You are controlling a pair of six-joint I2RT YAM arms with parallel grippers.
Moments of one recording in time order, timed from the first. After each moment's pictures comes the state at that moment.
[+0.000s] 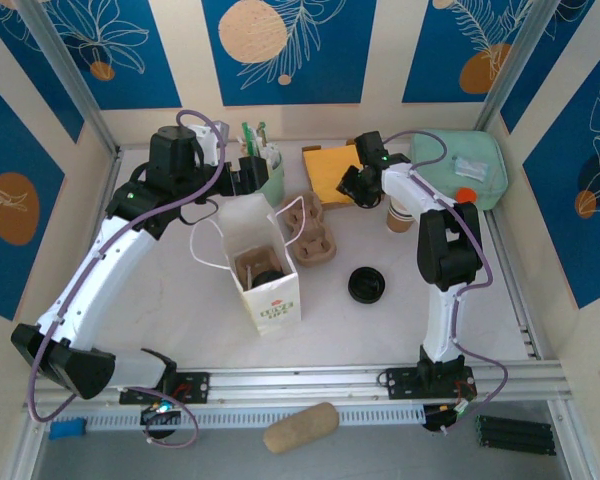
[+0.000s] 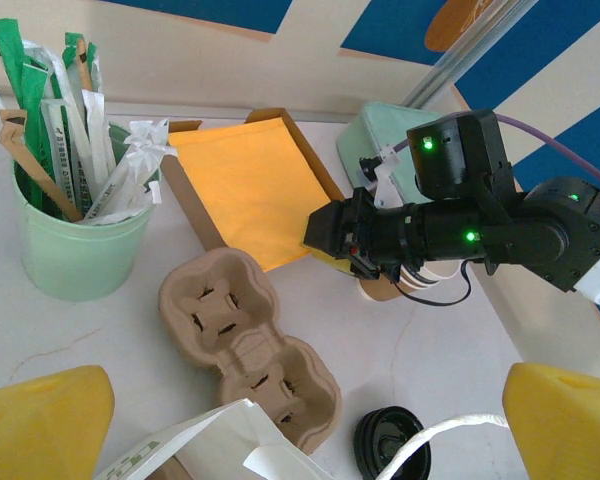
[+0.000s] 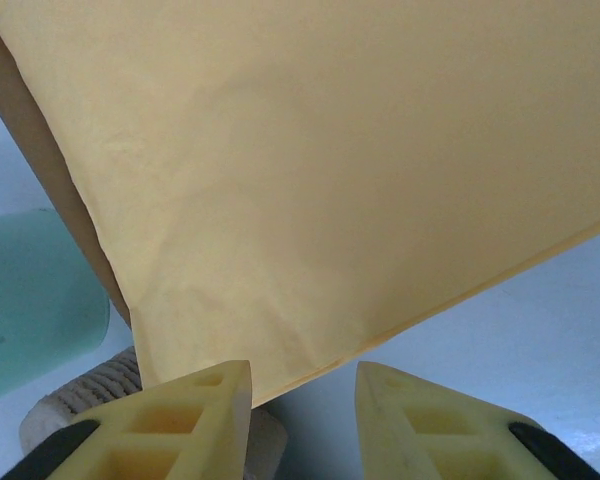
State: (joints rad) left arm -0.45 1.33 1.53 -0.68 0.26 -0.44; right arm 0.27 2.04 1.67 -0.70 -0.15 0.83
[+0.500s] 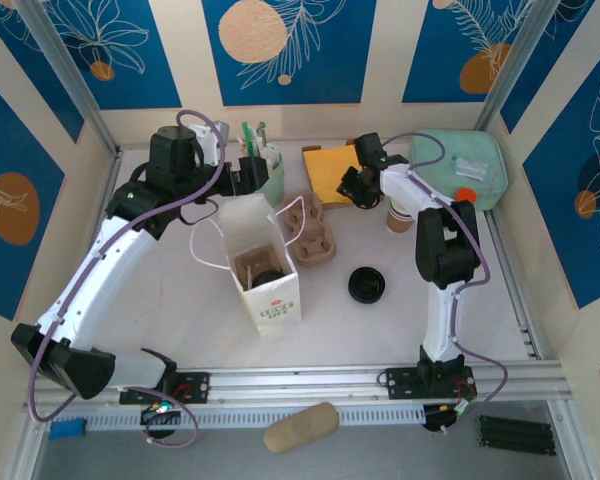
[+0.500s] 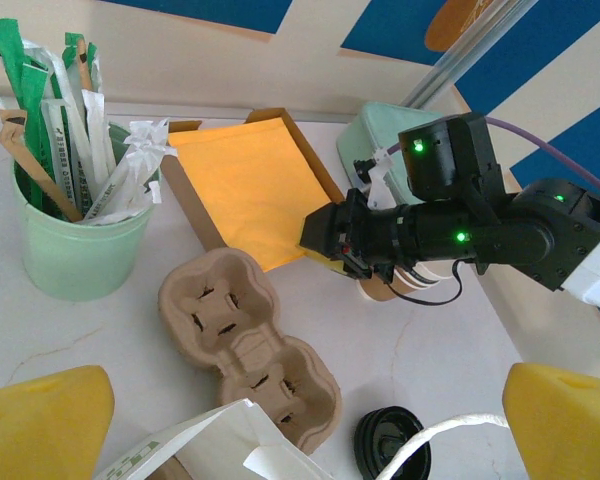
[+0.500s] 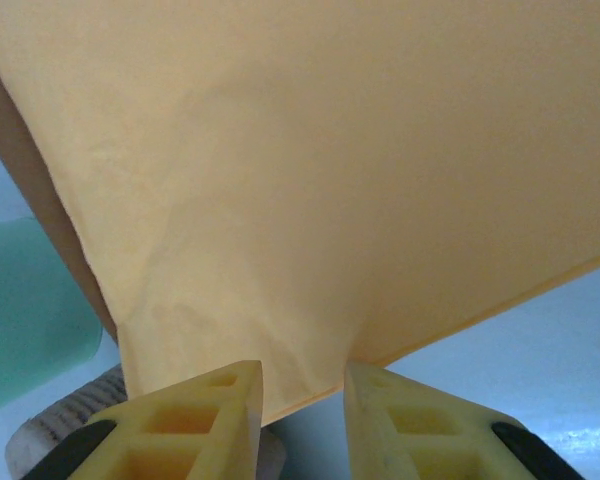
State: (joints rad) left arm -0.45 1.33 1.53 -0.67 0.26 -0.44; right arm 0.27 2.07 1.67 -0.68 -0.16 0.85
